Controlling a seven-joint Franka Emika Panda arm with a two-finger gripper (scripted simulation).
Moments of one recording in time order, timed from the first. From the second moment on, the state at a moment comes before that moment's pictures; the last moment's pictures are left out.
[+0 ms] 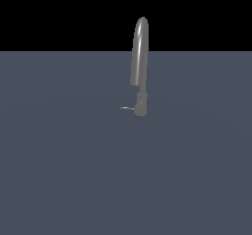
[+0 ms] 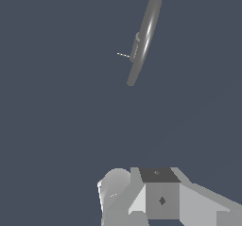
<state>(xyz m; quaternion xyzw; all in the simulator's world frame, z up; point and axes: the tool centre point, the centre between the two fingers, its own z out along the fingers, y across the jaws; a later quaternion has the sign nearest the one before) -0.248 -0.006 0.492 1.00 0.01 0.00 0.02</state>
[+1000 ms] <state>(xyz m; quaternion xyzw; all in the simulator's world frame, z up) -0.204 0.018 0.450 0.98 0.15 -0.01 0.15</state>
